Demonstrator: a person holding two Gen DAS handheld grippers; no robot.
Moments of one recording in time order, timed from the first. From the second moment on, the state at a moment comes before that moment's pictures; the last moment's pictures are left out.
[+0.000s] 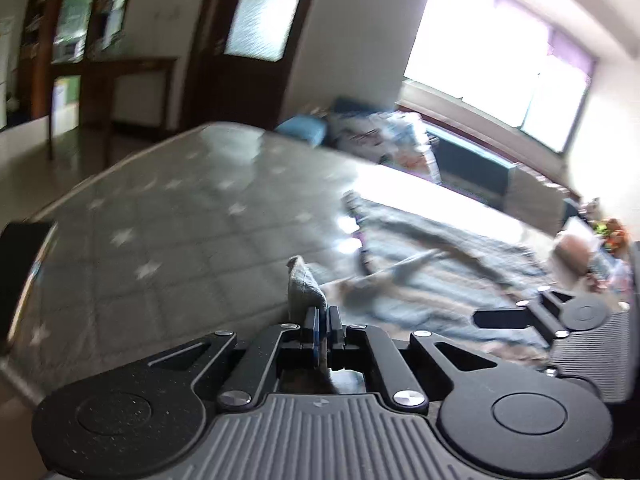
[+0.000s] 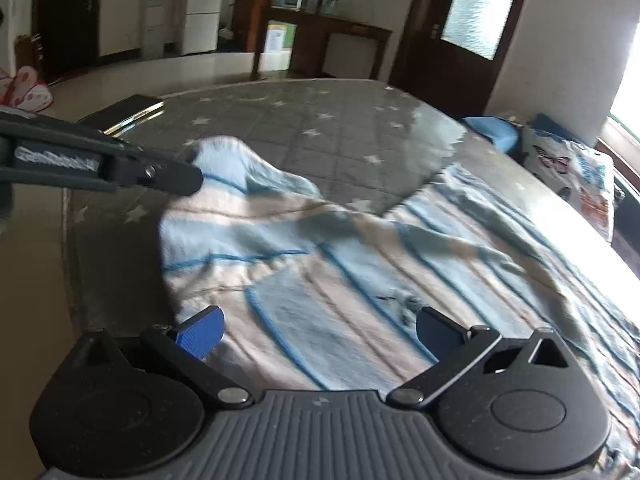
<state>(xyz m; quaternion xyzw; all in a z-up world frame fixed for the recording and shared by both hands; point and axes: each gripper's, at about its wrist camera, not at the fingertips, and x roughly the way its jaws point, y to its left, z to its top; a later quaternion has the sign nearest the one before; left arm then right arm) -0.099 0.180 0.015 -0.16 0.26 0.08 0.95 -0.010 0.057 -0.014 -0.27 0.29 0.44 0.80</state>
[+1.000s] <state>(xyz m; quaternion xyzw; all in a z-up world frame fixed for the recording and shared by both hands) -0.013 0.113 0.001 -0.04 0.33 -0.01 0.94 0.061 -0.145 -0.003 -0.18 0.33 0.24 0.90</state>
